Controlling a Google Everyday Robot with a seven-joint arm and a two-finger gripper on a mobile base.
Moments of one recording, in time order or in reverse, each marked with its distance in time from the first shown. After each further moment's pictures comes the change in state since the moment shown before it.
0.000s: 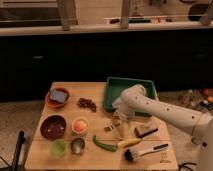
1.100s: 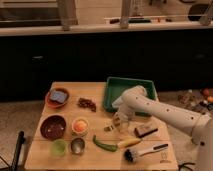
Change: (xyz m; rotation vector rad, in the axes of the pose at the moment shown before) arm 0.003 0.000 0.005 -0.010 -0.020 -0.004
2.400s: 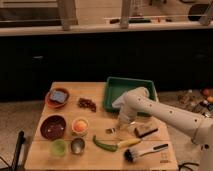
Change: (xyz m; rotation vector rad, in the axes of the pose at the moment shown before) arm 0.004 0.008 0.001 0.006 -0.006 -0.003
